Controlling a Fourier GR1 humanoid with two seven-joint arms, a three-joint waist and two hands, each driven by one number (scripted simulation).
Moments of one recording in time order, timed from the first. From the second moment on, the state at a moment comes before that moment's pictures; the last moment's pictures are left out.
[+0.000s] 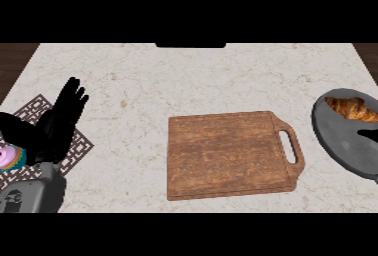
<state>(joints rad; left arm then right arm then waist) -0.18 0.17 0.11 -1.57 0.11 0.04 0.23 -0.56 -0.60 -0.63 -0.50 0.80 -0.10 -0.44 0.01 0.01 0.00</state>
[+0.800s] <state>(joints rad) -0.17 0.16 0.11 -1.60 0.09 0.06 0.24 -0.38 -0.86 -0.96 -0.35 0.38 0.45 -0.68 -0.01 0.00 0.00</state>
